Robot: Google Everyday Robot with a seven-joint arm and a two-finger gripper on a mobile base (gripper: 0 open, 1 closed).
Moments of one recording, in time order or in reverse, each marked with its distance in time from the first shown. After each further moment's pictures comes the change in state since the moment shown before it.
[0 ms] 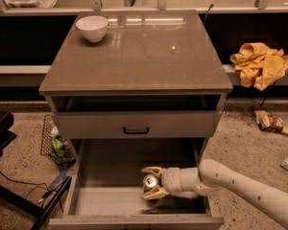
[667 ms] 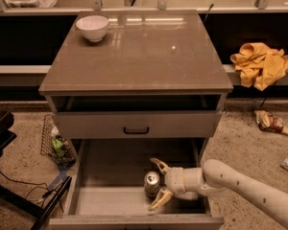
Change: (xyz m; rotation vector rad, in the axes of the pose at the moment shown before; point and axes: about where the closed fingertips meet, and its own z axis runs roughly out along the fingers) arm -0.003 0.000 -0.017 0.019 -0.004 -0.011
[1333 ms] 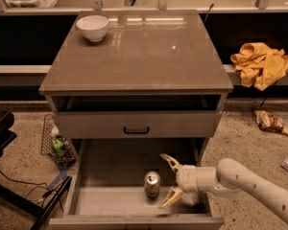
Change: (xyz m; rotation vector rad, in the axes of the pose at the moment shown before) arm -0.021 -0.004 -0.048 0.052 -0.001 -0.044
